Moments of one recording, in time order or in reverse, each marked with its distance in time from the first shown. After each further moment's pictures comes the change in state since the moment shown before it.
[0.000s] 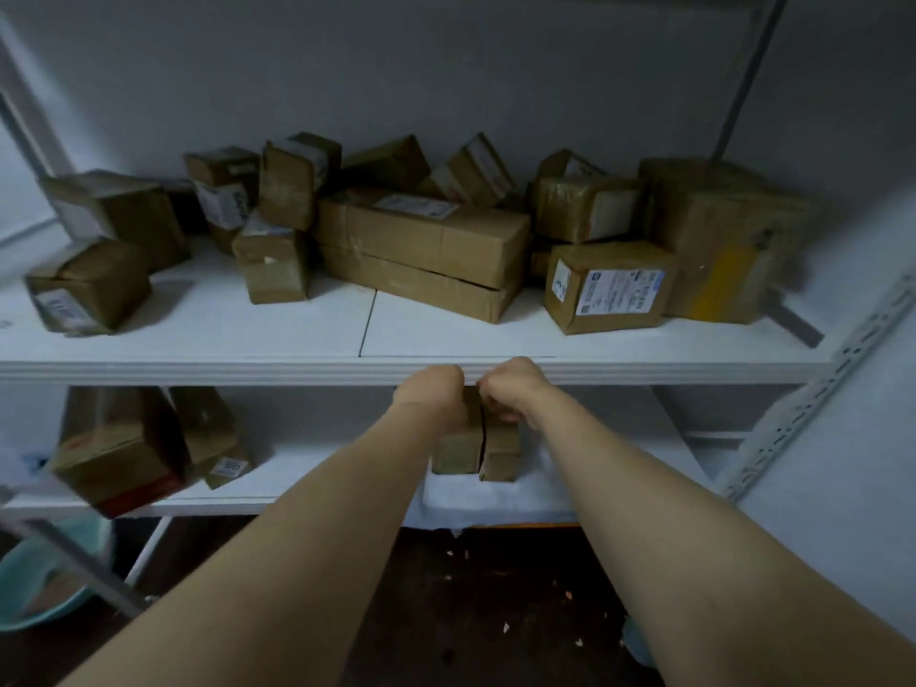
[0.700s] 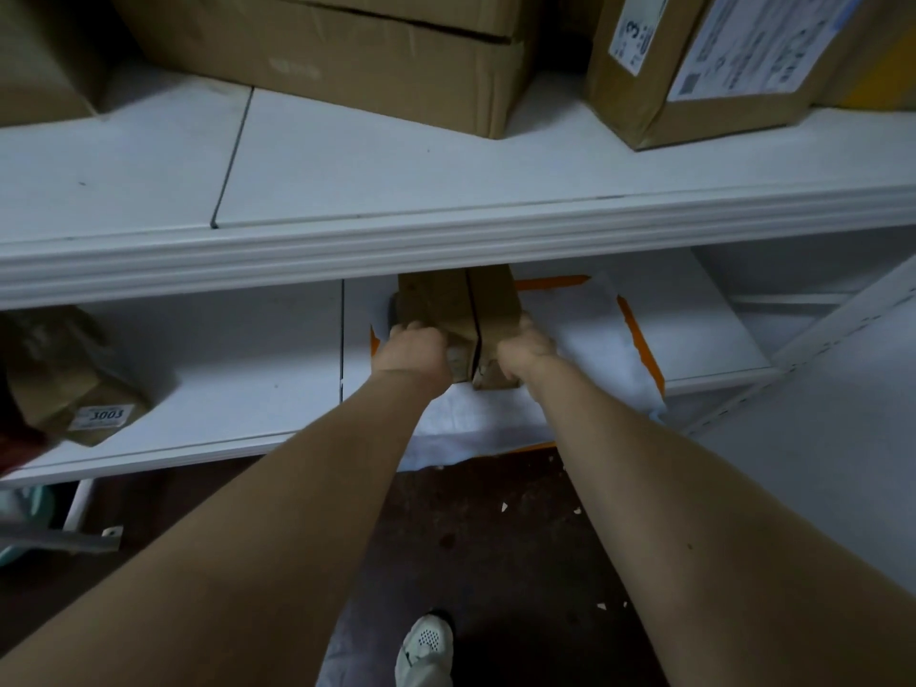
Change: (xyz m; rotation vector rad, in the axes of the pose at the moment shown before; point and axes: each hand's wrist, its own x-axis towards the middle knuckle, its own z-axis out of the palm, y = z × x) left_hand 0.147 -0.059 0.193 0.037 -0.189 0.046; right_hand 0.190 0.160 0.090 -0.028 0.036 0.286
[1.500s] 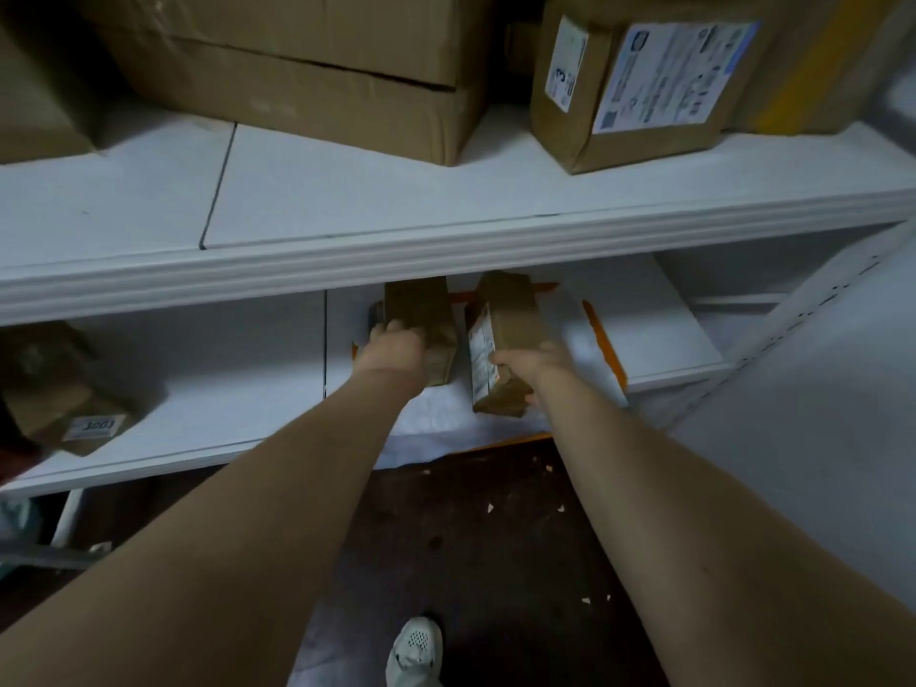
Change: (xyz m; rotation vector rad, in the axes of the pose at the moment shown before) left_hand -0.019 0.018 -0.019 0.043 -0.039 -0.035; right_hand -0.051 0.022 -0.044 0.330 0.064 0.164
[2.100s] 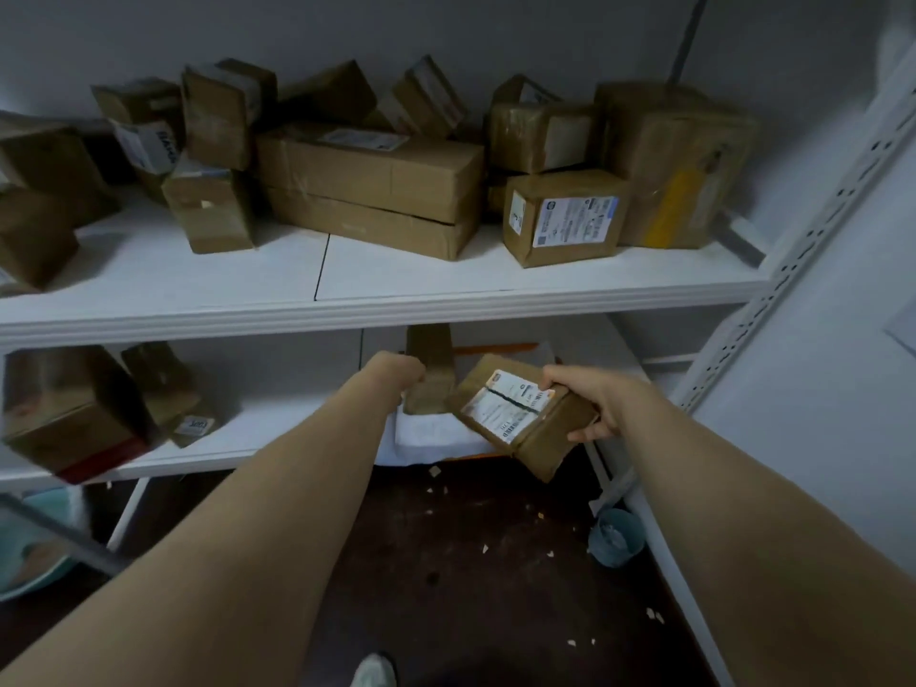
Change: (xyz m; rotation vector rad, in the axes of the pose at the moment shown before) left_hand -0.192 0.038 -0.116 -0.704 -0.118 -0.390; right_hand -0.168 -0.005 -0.135 -0.164 -0.208 0.059
